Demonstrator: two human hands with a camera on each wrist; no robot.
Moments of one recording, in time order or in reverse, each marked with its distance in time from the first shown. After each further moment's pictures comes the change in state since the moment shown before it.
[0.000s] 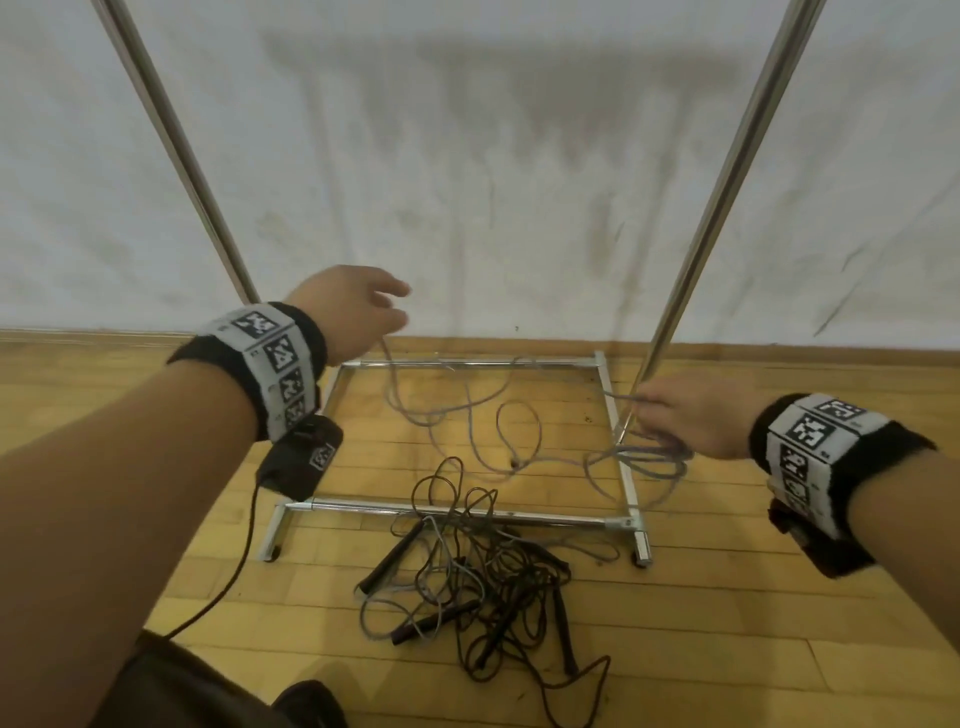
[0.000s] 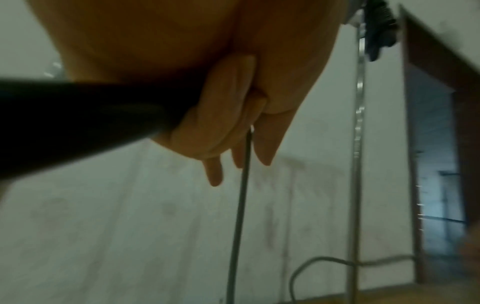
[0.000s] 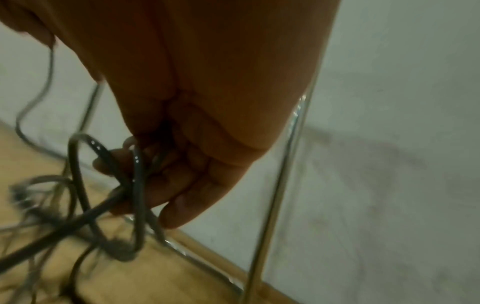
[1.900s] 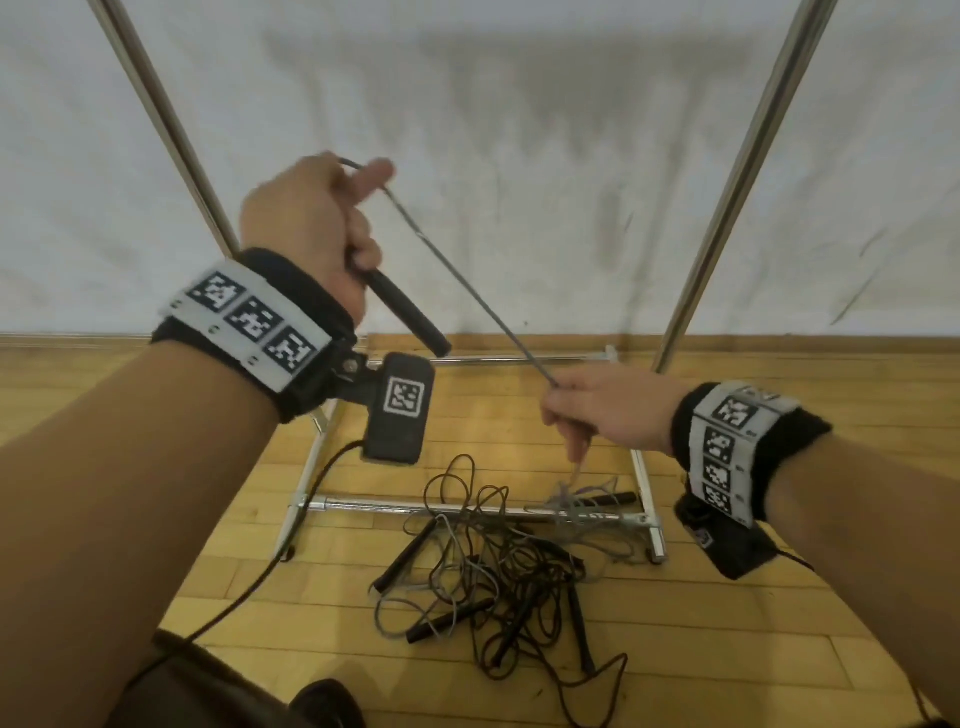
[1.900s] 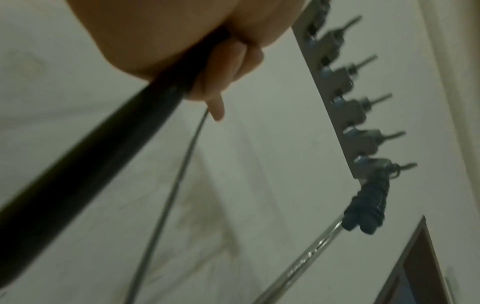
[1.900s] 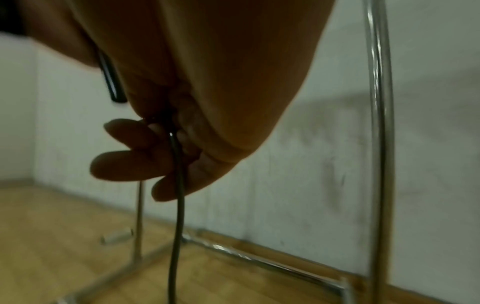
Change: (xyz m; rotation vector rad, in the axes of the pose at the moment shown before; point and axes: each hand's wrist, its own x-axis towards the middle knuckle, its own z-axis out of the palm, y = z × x) left_hand -0.008 0.050 -0.033 -1.344 0.416 -0.117; right_hand 0.011 -0.079 0.012 0.495 -0.093 -0.161
